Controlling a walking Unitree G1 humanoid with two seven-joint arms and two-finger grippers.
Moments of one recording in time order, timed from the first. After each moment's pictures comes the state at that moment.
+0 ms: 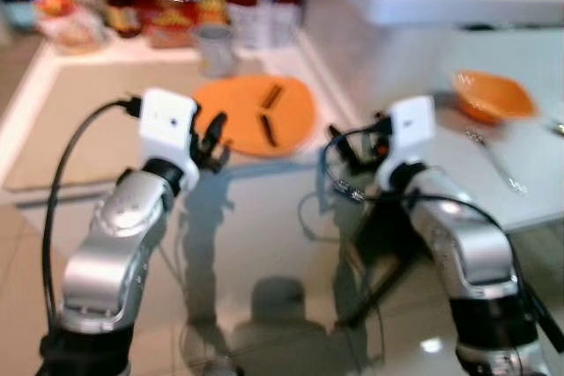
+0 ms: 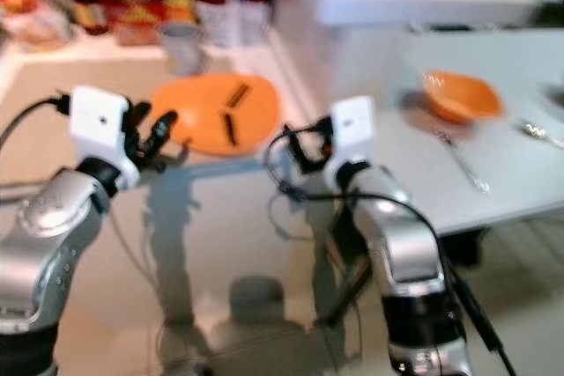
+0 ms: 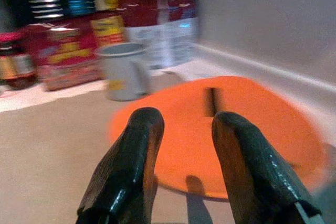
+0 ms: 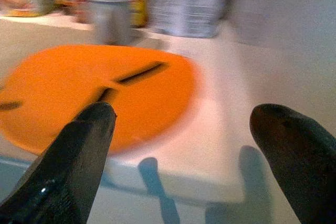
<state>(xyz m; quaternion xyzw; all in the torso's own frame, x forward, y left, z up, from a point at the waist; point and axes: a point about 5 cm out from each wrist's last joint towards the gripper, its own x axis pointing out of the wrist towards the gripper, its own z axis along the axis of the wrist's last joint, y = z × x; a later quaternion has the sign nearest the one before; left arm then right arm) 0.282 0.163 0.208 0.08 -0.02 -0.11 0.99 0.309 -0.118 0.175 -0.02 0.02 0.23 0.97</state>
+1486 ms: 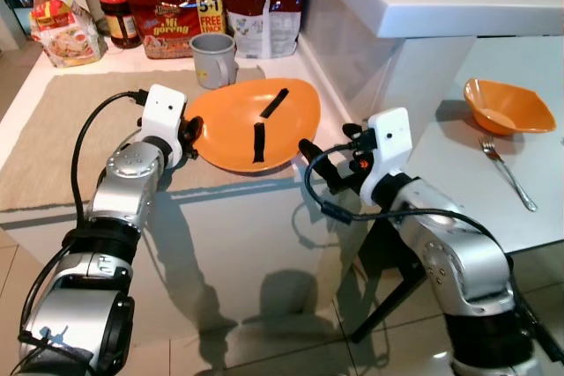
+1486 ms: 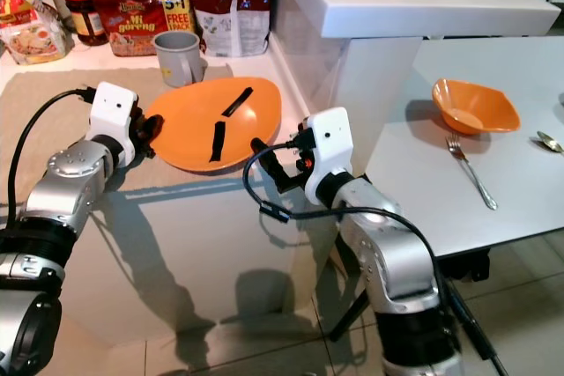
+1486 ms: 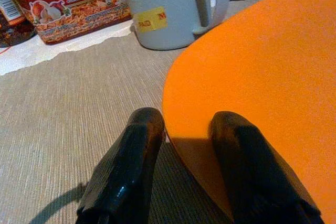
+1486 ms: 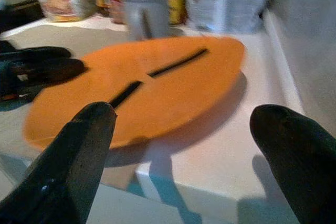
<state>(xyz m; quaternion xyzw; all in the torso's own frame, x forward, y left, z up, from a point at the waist) 0.375 0.211 0.152 0.14 0.09 -0.09 0.98 0.297 -0.106 0.172 0.04 0.05 0.26 0.96</state>
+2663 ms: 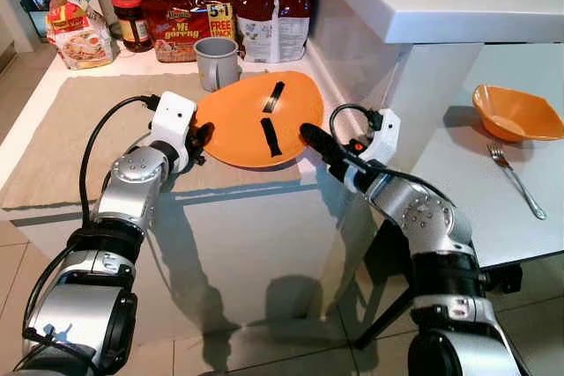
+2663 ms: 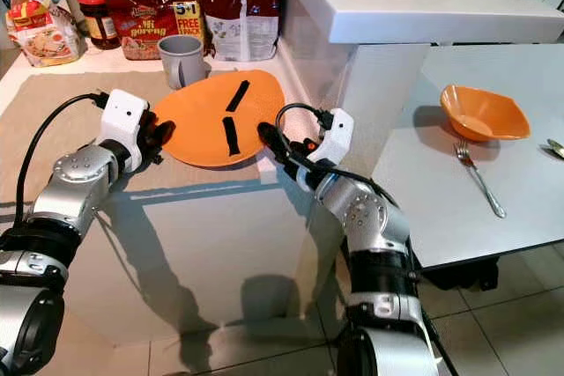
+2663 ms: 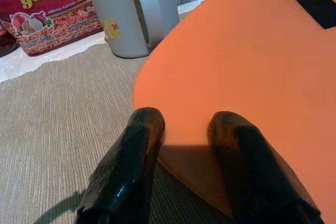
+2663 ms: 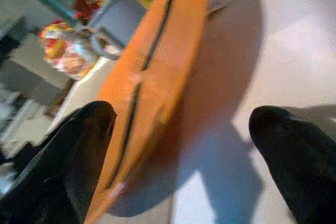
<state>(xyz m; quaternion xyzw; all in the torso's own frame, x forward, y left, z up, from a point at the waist) 0.374 0.203 0.141 0.15 0.09 -0.14 0.98 0.343 -0.096 0.145 0.37 0.17 0.24 0.88</state>
